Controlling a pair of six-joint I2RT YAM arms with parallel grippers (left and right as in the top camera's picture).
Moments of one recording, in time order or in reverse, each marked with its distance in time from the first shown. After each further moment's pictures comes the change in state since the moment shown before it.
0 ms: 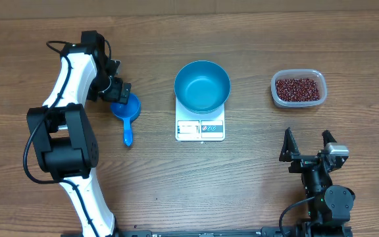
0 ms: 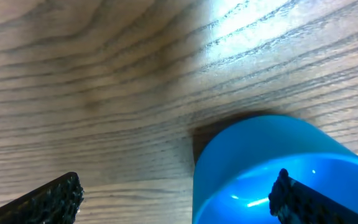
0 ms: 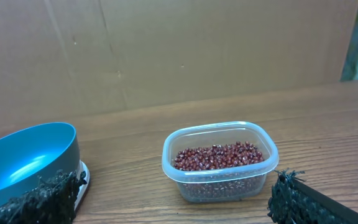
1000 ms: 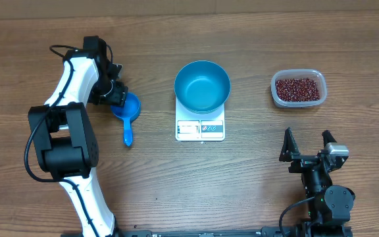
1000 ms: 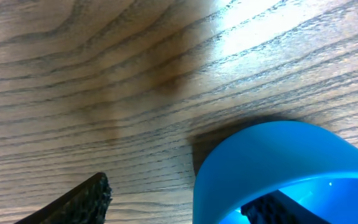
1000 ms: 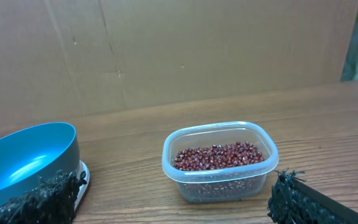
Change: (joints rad) left arm 0.000 0.002 -0.055 0.056 0.000 0.016; right arm 0.000 0.000 0.000 0.000 0.000 0.000
